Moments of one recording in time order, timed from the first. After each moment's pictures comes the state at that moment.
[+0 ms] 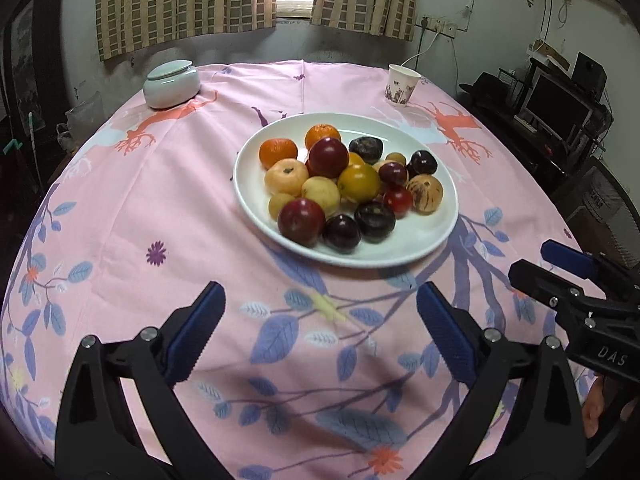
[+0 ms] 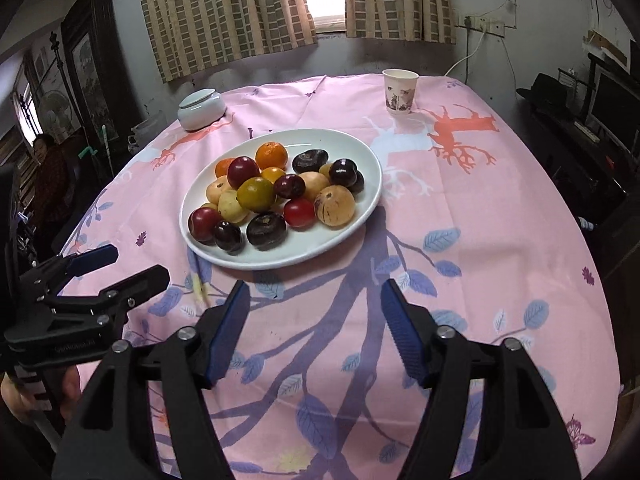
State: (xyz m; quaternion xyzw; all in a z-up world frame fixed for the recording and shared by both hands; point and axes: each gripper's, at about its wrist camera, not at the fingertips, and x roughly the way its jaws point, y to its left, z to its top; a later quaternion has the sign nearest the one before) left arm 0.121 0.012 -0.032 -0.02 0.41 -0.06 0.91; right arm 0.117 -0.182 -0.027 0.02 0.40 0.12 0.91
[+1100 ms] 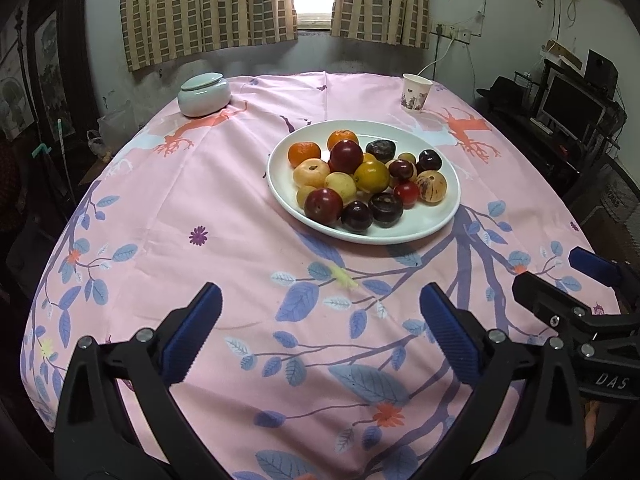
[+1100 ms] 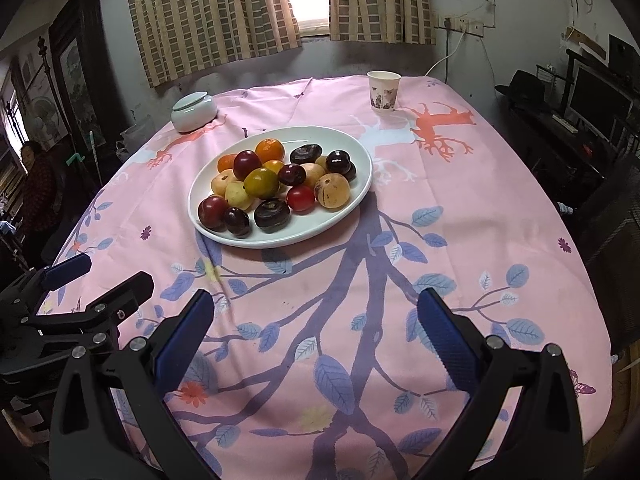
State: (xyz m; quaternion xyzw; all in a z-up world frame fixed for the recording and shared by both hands) left arm 0.077 0.013 -0.011 0.00 0.39 -0.01 0.92; right arm 0.080 -0.175 -0.016 0.02 0.40 0.09 0.91
